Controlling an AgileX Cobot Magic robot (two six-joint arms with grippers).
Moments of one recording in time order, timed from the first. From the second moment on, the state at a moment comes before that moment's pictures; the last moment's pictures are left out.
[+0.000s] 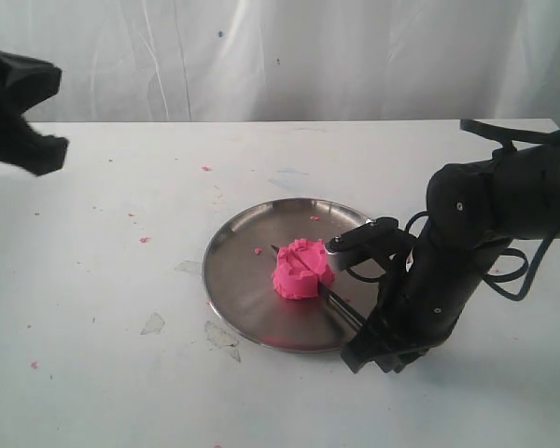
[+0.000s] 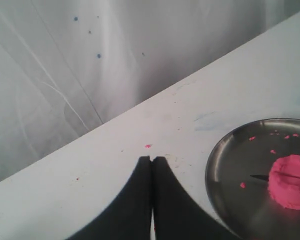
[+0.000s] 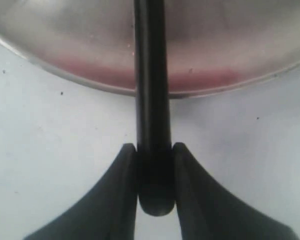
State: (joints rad) left arm -0.42 0.91 -0.76 0.55 0.22 -0.29; right arm 0.48 1.73 -0.91 0.16 0.71 -0.26
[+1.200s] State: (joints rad) left arm -0.42 0.08 -0.35 0.90 0.52 -0.69; right arm 0.54 1.74 -0.93 0.30 0.81 -0.42
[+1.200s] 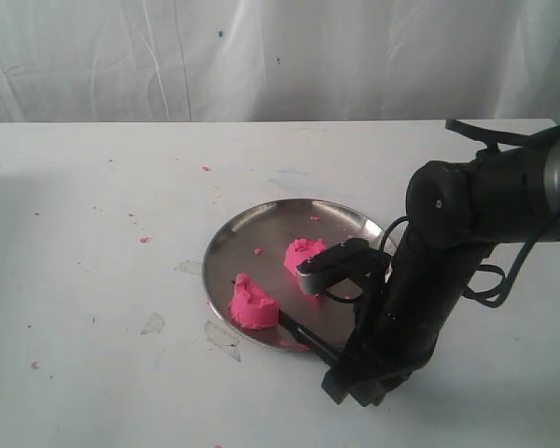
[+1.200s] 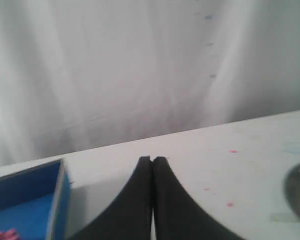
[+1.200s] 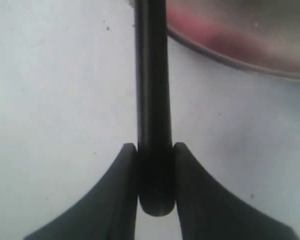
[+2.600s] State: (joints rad) left arm -0.42 0.07 -0.20 -0.18 0.52 0.08; right arm 0.53 1.74 -0.93 -0.09 0.65 -0.02
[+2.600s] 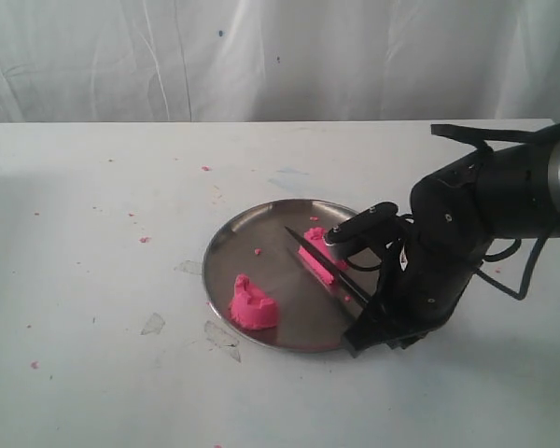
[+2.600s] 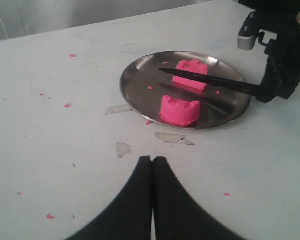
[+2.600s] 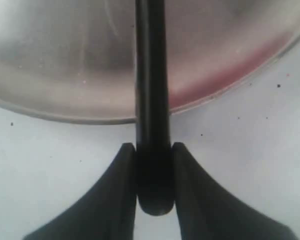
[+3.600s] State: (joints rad) left arm -0.42 0.07 -0.20 -0.22 0.52 0.05; right arm 0.53 1.21 -0.95 -0.73 0.57 0.27
